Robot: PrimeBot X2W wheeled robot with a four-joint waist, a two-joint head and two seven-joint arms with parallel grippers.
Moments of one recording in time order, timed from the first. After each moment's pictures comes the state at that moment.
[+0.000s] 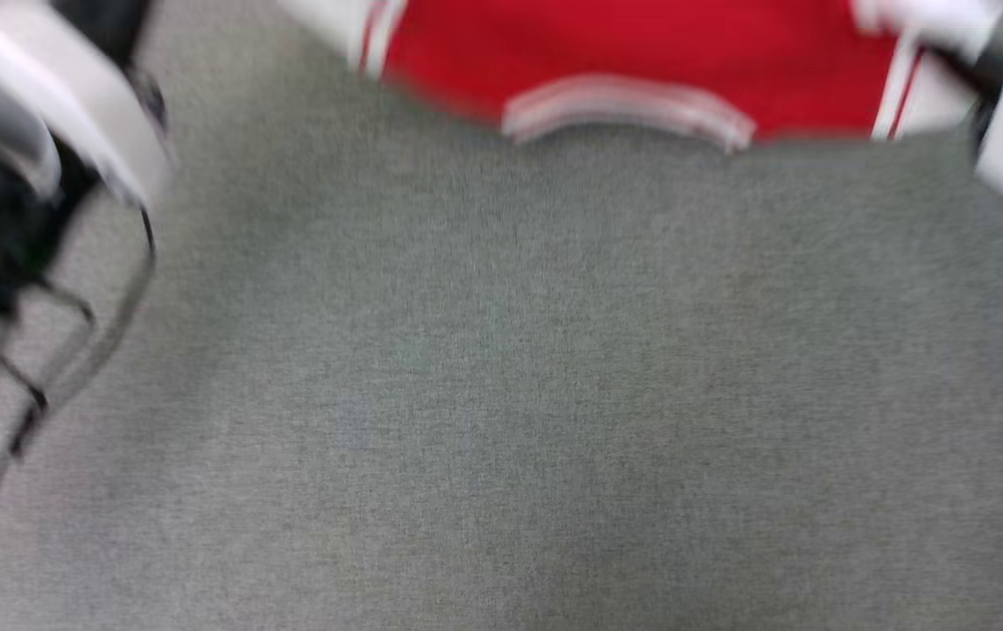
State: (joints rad) left arm -1.04 0.75 -0.69 0.24 -0.93 -0.02 0.05; right arm -1.04 -0.56 0.48 0.53 0.89 0.13 0.56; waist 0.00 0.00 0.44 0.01
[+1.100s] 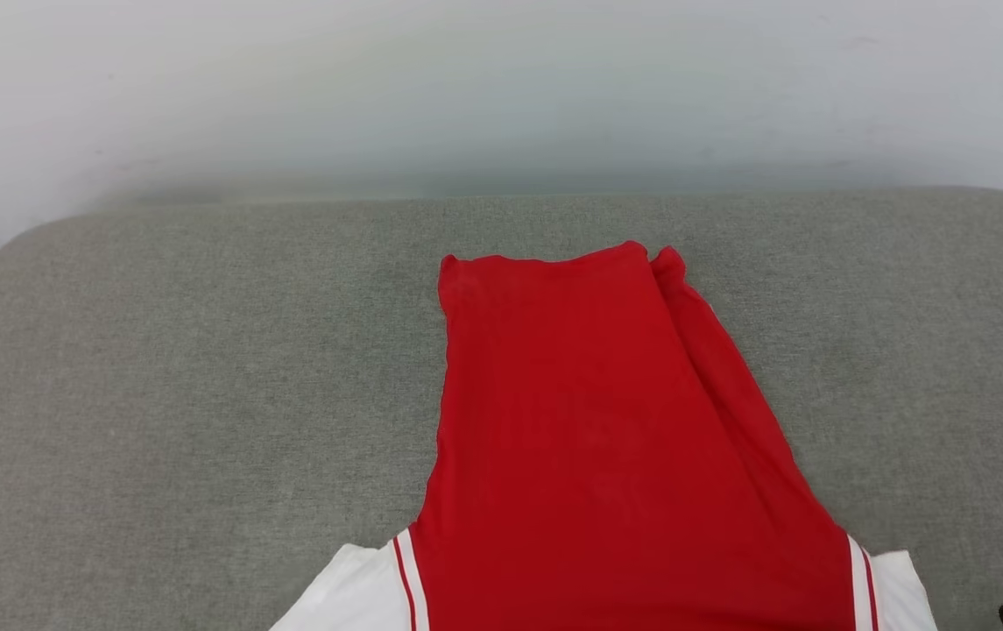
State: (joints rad) left arm 0.08 0.81 -0.79 0.07 -1.22 0.20 -0.22; right arm 0.16 -0.57 0.19 0.16 1.03 0.13 0.49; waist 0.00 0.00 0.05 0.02
